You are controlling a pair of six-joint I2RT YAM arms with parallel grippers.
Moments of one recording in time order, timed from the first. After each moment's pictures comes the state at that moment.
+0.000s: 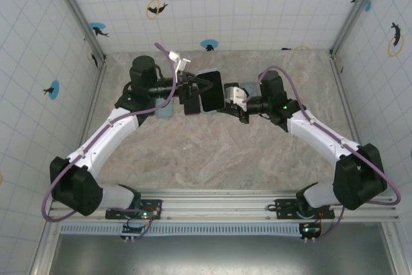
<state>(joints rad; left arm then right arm) -0.46 1.35 1.15 0.06 1.03 -0.30 0.52 1.39 0.99 -0.08 -0.85 -0.67</state>
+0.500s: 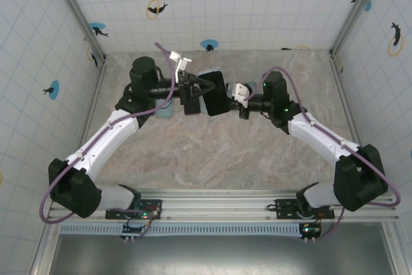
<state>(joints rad) -0.49 1.33 1.14 0.09 1.04 -0.41 0.50 1.38 0.95 0.08 -0.77 -0.60</state>
